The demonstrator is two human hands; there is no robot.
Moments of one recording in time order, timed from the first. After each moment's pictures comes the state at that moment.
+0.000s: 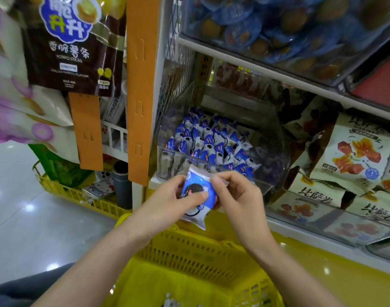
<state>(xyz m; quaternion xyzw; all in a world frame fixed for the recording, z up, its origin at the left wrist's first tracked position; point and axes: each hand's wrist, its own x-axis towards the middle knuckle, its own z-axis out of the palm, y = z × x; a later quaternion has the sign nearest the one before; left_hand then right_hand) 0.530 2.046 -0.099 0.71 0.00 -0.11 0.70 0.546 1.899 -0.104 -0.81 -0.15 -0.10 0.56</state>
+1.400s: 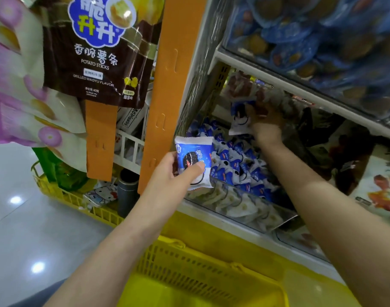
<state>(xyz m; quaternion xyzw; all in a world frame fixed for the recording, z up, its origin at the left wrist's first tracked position) 0.567 2.081 -0.083 0.63 0.05 0.00 0.78 0.759 1.912 -0.045 -0.86 -0.02 -0.24 0.45</state>
